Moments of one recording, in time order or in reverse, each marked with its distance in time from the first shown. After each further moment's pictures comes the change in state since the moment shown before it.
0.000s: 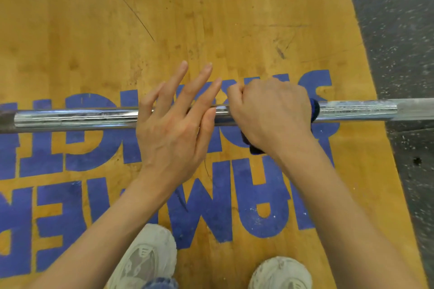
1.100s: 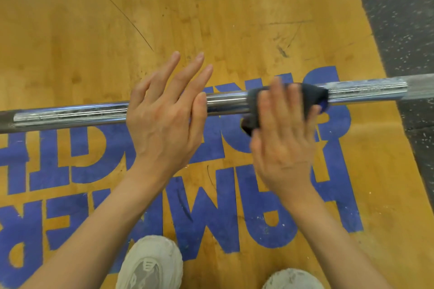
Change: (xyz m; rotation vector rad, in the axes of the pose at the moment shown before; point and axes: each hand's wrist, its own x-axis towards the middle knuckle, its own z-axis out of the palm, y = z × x) left_hand 0.027 -0.013 0.015 0.013 0.040 0.049; right_hand -0.055 0.022 0.089 0.128 0.608 0.005
